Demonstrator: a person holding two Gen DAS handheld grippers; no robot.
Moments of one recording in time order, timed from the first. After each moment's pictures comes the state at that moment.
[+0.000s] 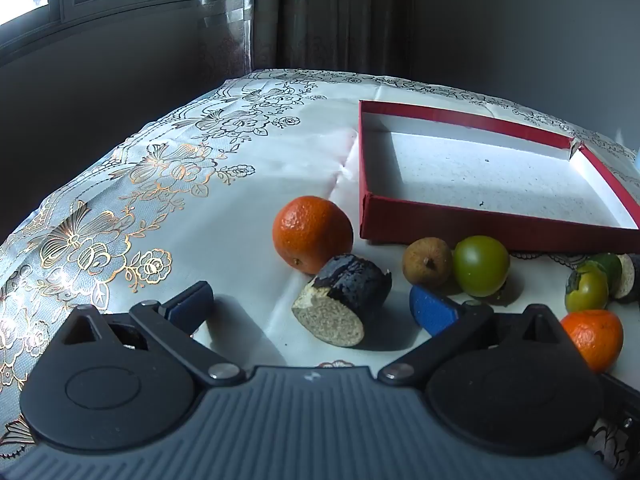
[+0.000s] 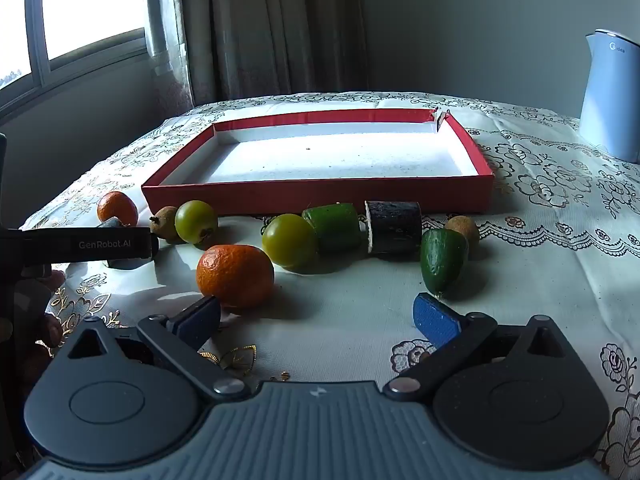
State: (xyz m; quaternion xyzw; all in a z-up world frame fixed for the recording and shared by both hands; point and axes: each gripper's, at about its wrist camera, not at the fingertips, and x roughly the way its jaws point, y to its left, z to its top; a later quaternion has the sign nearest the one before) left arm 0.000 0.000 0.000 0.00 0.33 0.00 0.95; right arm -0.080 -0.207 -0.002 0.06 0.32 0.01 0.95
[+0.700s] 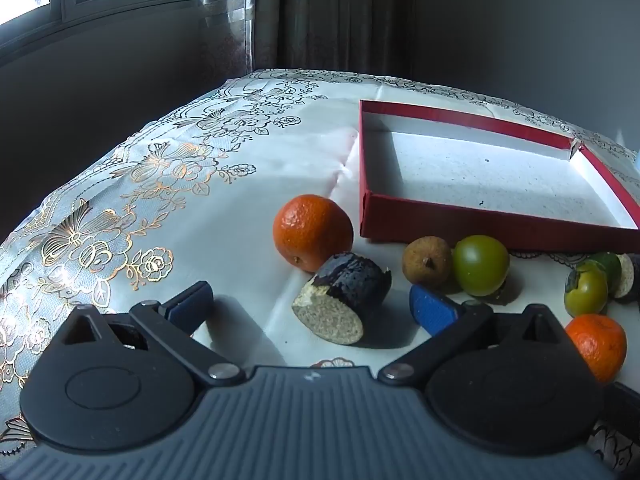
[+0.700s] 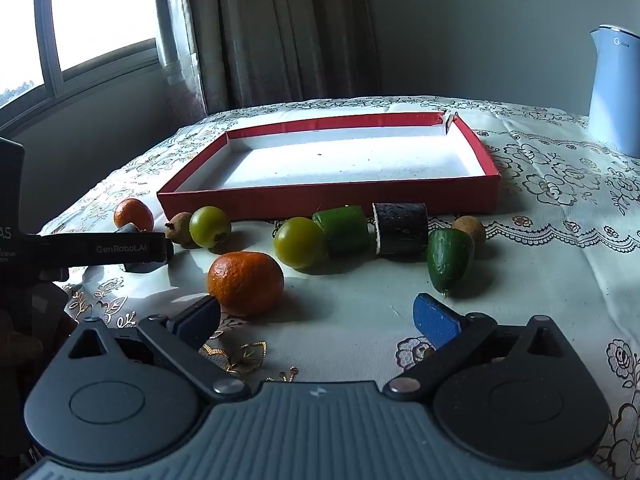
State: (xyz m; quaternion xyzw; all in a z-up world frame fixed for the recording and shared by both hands) left arm -0.001 -0.003 -0.003 0.00 0.33 0.00 0.95; right arm -0.091 -0.212 0.001 0.08 0.30 0.05 0.95
